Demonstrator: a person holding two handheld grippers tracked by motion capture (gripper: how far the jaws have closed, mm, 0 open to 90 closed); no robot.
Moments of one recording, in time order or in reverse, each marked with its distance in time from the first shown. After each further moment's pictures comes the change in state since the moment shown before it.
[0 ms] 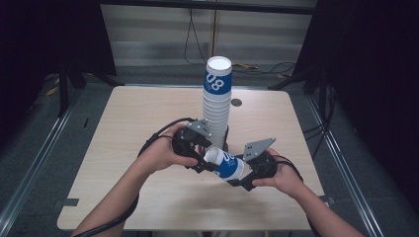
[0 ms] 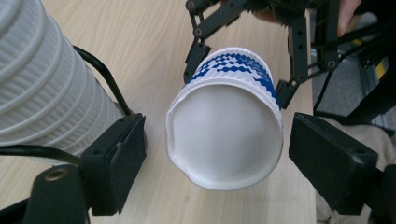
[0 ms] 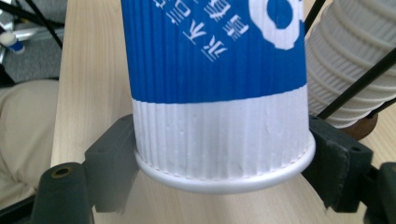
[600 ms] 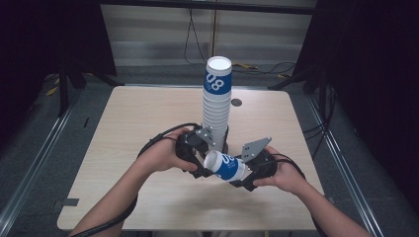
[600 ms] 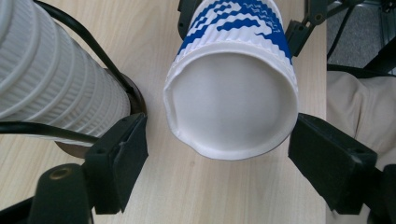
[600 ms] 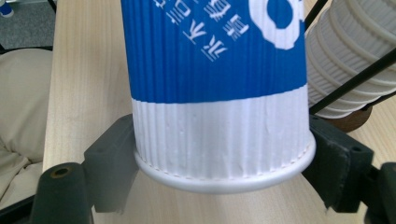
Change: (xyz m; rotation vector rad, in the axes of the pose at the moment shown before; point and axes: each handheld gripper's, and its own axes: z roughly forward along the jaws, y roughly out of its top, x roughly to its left) left arm -0.005 0.000 0.010 0.168 0.009 0.055; right arm 0.000 0.007 -0.003 0.093 -0.003 -0.070
